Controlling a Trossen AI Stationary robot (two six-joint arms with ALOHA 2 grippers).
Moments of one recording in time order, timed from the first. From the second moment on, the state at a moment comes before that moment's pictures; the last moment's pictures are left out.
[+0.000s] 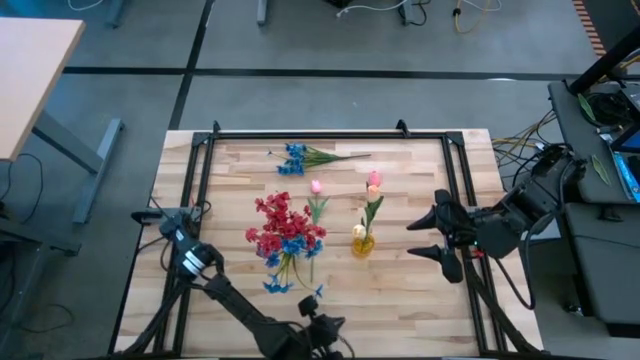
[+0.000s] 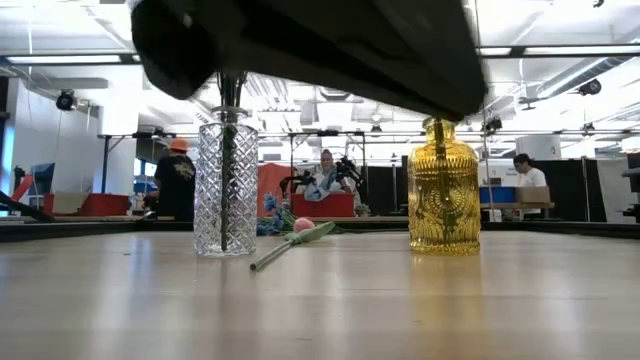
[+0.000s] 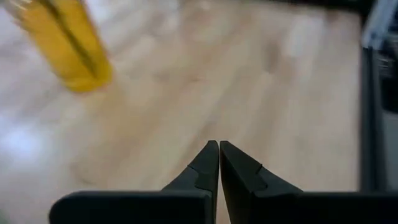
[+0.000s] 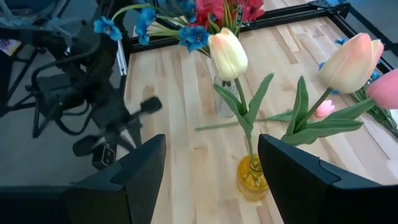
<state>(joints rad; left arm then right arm) -0.74 2.39 1.87 -0.48 -0.95 -0.94 0.67 1.14 1.42 -0.95 0.52 0.59</state>
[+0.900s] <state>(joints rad) -0.73 2.39 1.73 -1.00 -1.10 -1.62 0.68 1.15 1.38 -0.96 0.52 0.59</state>
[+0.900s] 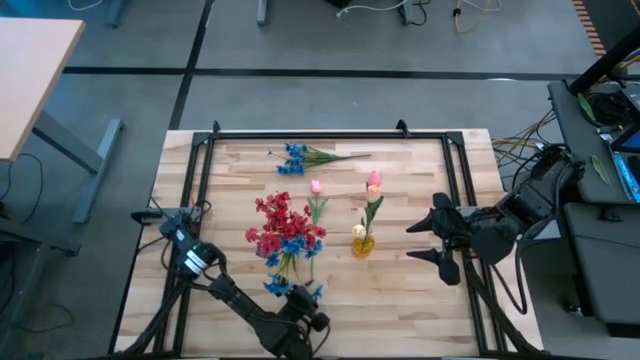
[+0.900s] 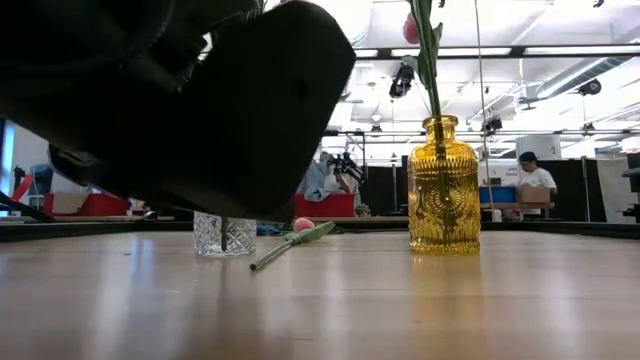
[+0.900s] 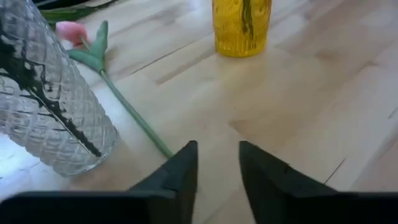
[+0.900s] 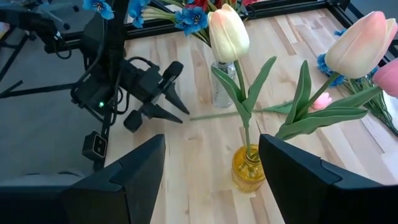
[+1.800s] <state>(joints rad) -0.69 2.39 1.61 -0.91 -0.99 -1.72 0.68 1.16 1.36 -0.96 0.52 0.59</state>
